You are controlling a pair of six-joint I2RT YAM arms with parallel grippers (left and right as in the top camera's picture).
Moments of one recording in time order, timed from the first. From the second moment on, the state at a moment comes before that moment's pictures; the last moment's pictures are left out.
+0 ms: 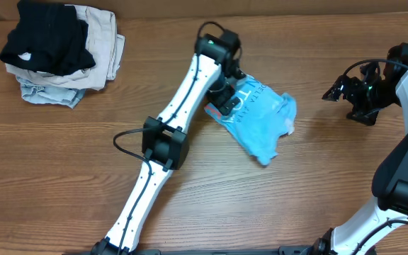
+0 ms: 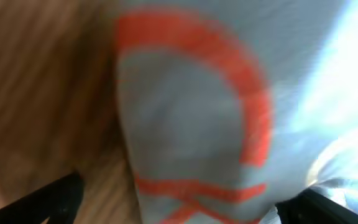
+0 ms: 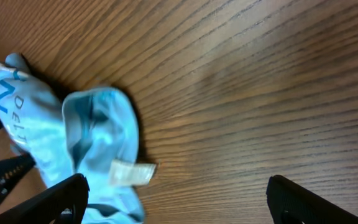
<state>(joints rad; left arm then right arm) -0.47 2.90 2.96 -1.64 0.10 0.35 -0.36 1.97 1.60 -1.14 -0.40 0.12</state>
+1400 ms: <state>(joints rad) -0.54 2.47 2.69 -1.64 -0.04 0.35 -0.36 1.97 1.60 -1.15 -0.42 0.10</state>
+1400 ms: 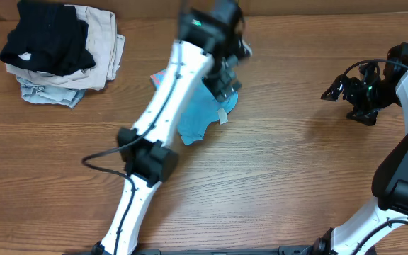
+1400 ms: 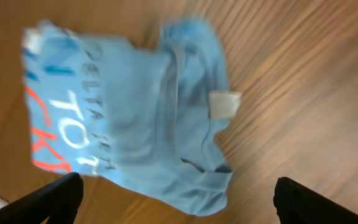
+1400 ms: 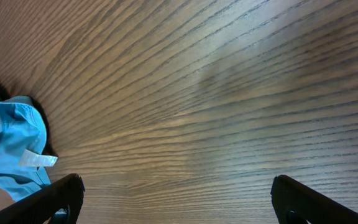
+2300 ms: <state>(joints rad) -0.55 2.49 2.19 -1.32 -0.18 0.27 -0.36 1.97 1.60 -1.13 -0.42 0.09</state>
